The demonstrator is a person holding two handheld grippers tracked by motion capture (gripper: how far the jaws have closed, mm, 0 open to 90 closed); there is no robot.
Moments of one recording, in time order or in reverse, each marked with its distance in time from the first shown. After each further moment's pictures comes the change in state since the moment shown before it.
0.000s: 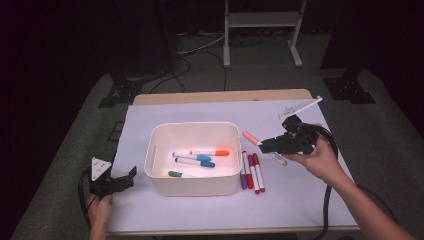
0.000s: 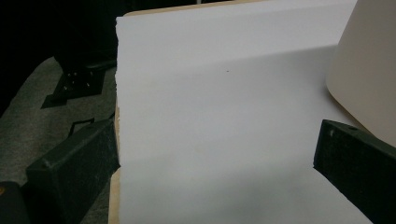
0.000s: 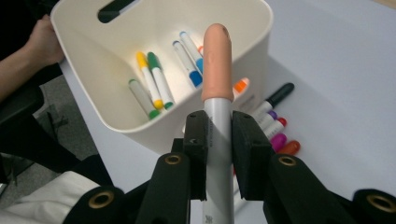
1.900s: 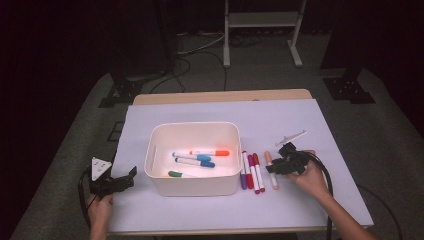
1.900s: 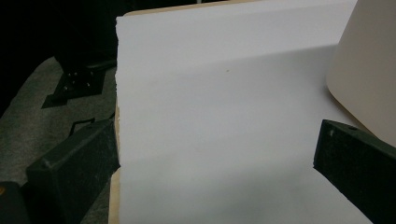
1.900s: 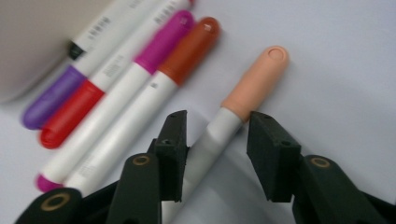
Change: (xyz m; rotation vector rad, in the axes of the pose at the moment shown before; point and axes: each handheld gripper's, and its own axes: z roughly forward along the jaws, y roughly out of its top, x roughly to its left) left arm 0.000 0.000 0.000 -0.002 0.001 0.001; right arm -0.079 -0.102 0.090 0.148 -0.228 0.107
